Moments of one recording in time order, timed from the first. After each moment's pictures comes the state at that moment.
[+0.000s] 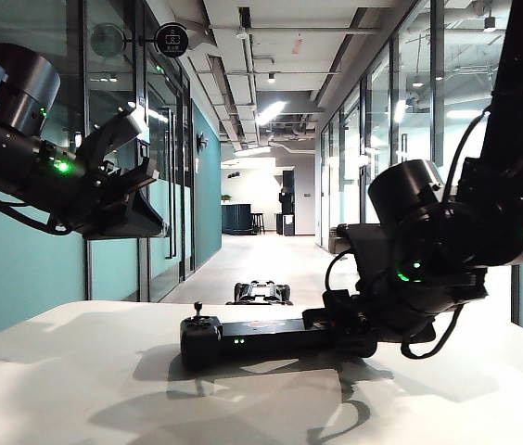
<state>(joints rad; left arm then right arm) -0.25 1.72 0.77 0.54 0.45 -0.04 0.47 2.13 0.85 0.77 0.18 0.10</state>
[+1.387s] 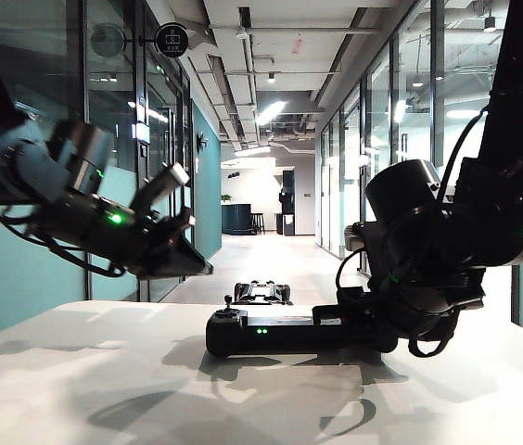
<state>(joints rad) -0.25 2.07 1.07 0.53 0.62 -0.03 0.47 2.13 0.85 0.77 0.35 0.16</state>
